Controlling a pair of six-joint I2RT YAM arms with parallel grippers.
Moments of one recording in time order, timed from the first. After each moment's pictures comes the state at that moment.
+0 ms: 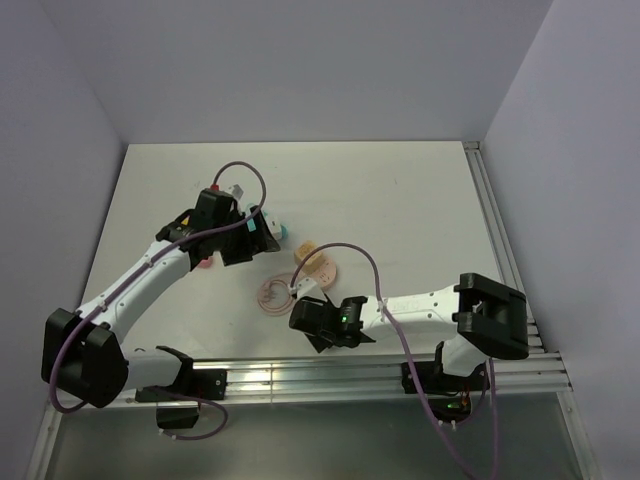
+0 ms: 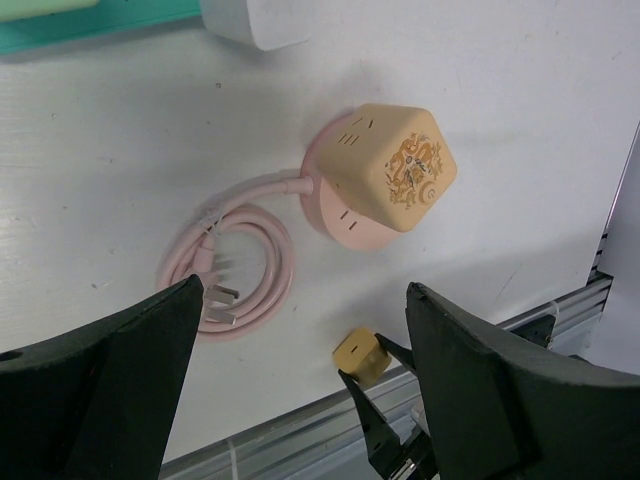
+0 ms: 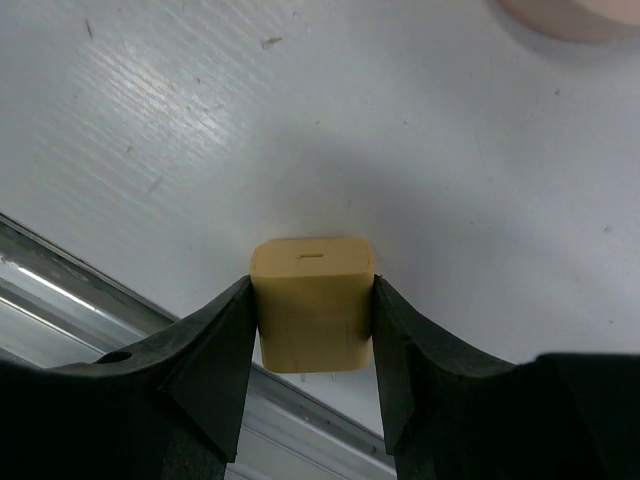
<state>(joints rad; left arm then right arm) -0.43 1.28 0.97 -0.54 0.22 -0.69 1.31 1.54 0.82 -0.43 0.34 0.59</state>
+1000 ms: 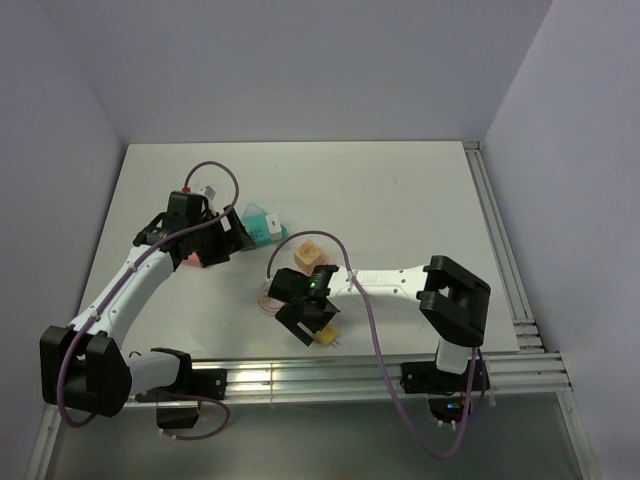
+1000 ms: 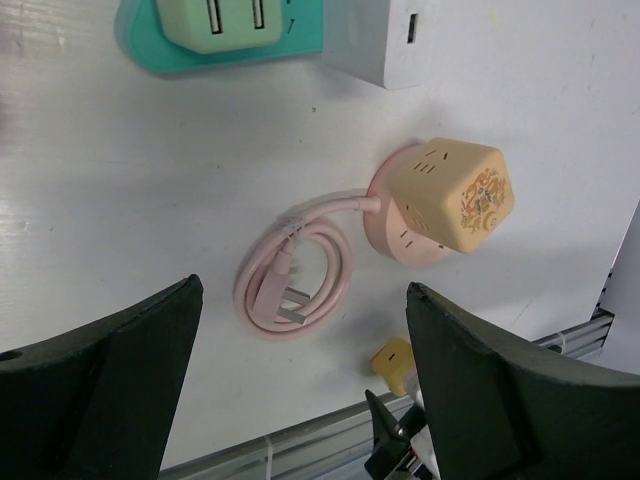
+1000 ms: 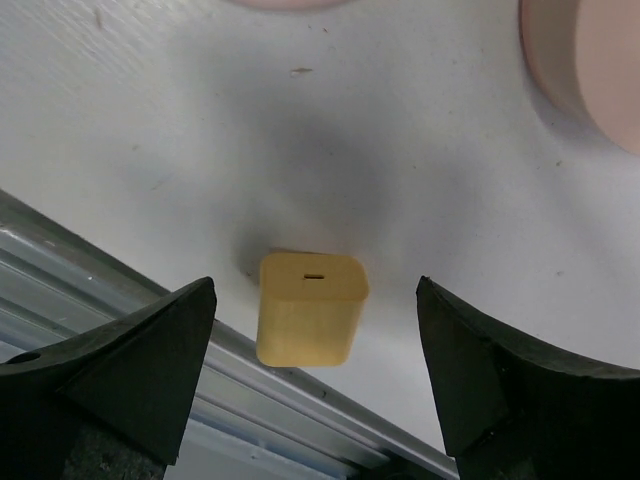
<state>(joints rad) -0.24 1.21 0.92 -0.58 0.27 -0.61 1.20 1.75 1.16 -0.77 0.13 0.33</state>
